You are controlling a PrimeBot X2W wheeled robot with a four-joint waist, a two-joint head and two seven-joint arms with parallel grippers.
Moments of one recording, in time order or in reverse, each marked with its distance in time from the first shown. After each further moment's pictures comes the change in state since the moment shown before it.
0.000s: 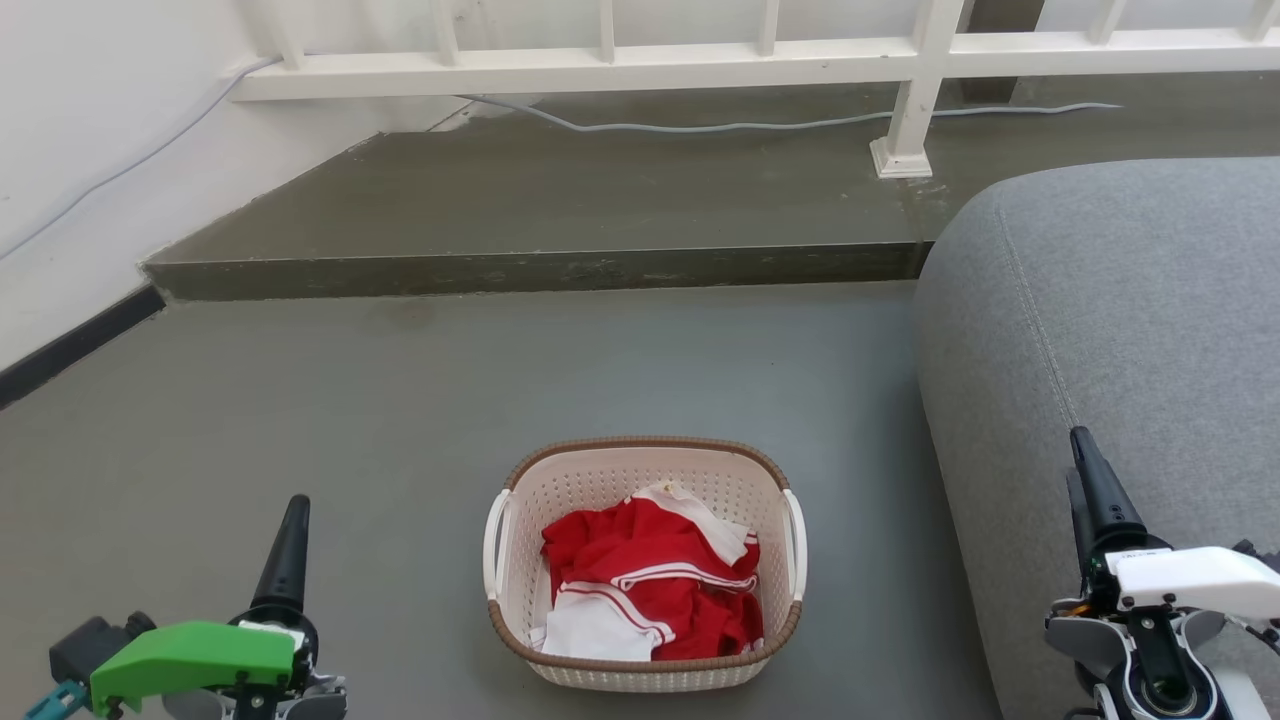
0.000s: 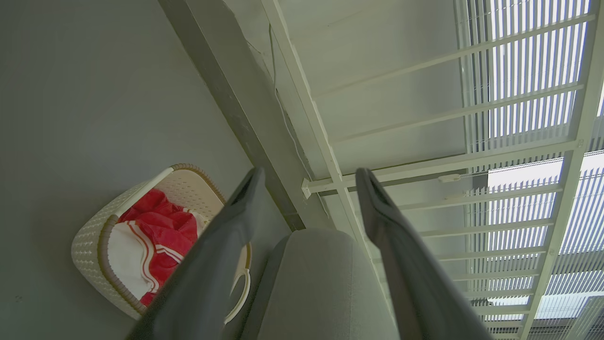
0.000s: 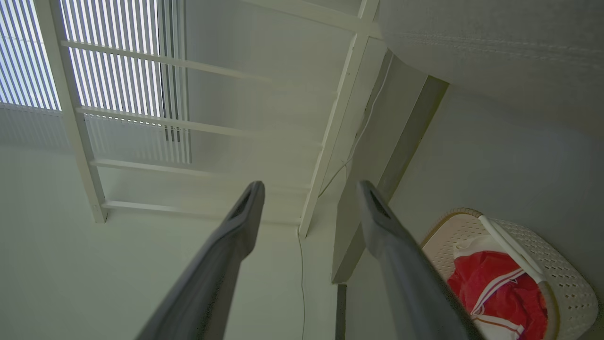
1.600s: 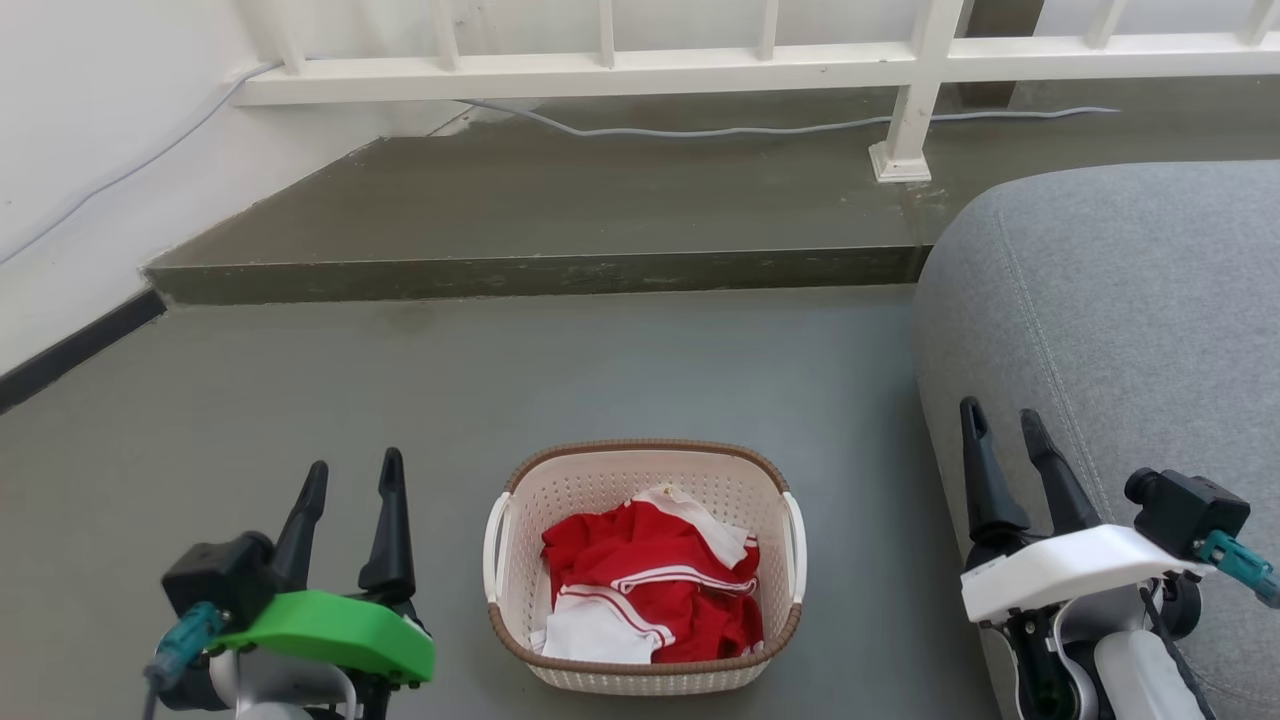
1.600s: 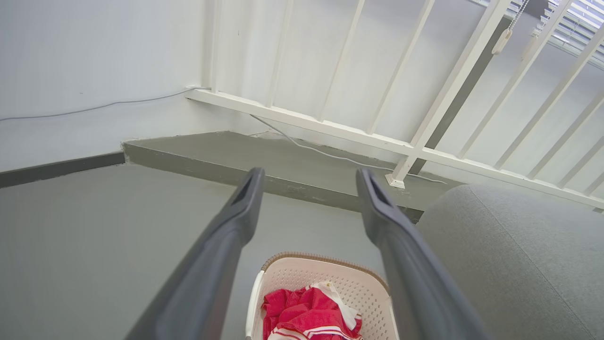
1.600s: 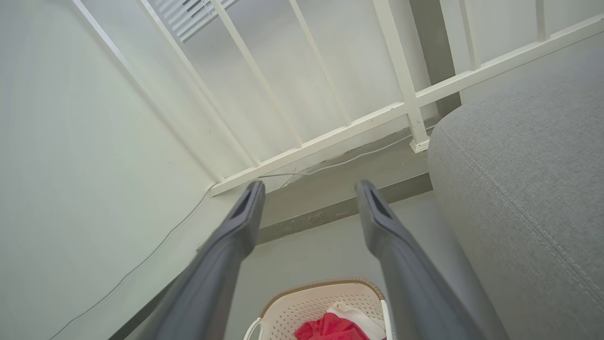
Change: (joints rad) left arm 0.018 0.032 -0.202 -0.211 0.866 0.144 -0.166; right arm 0.037 -0.020 0.228 -0.209 -0.818 -0.134 -0.163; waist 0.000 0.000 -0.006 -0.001
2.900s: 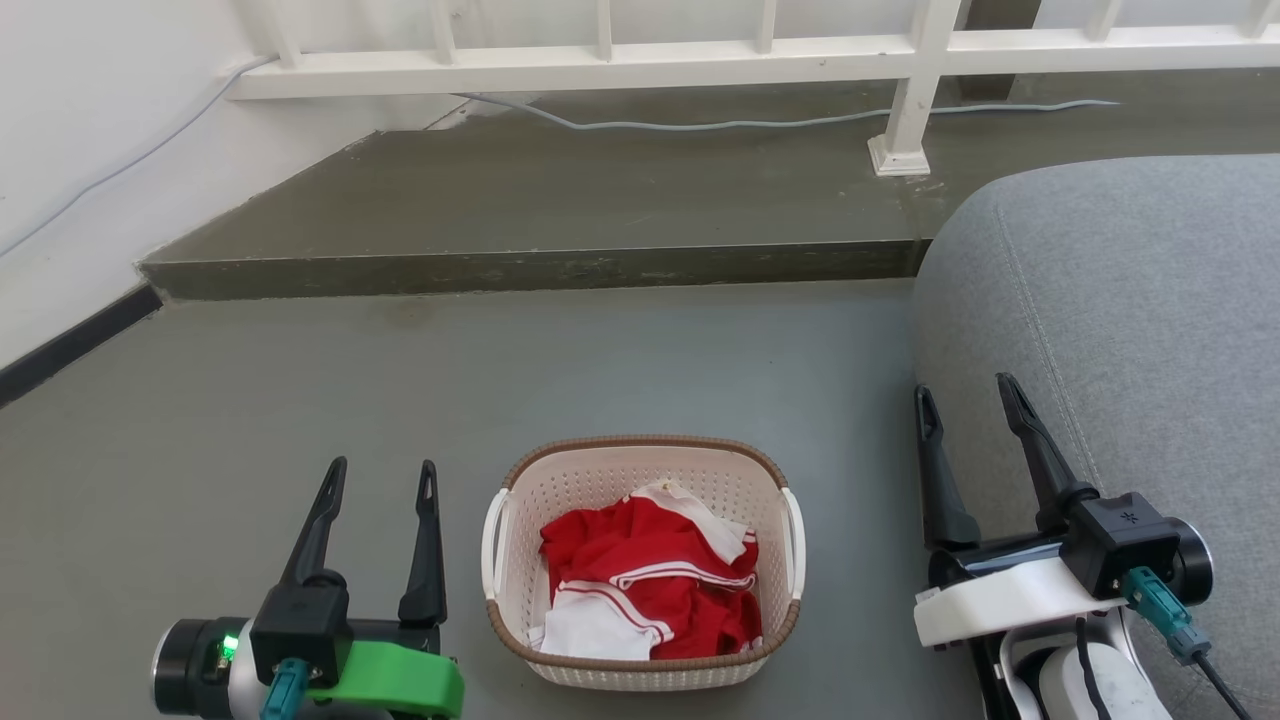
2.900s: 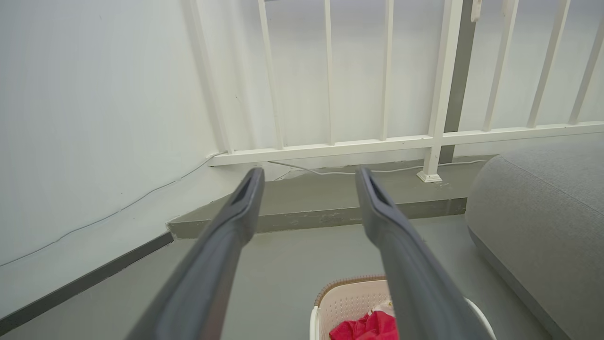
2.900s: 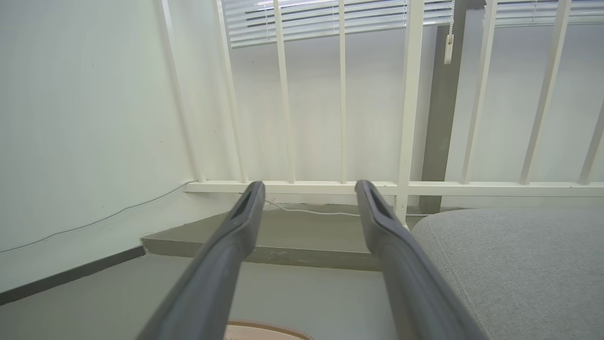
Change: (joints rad) left arm 0.059 0.002 -0.057 -0.078 0.378 0.070 -0.109; right arm 0.028 -0.008 0.098 -0.120 -0.422 -0.085 -0.111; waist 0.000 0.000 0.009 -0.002
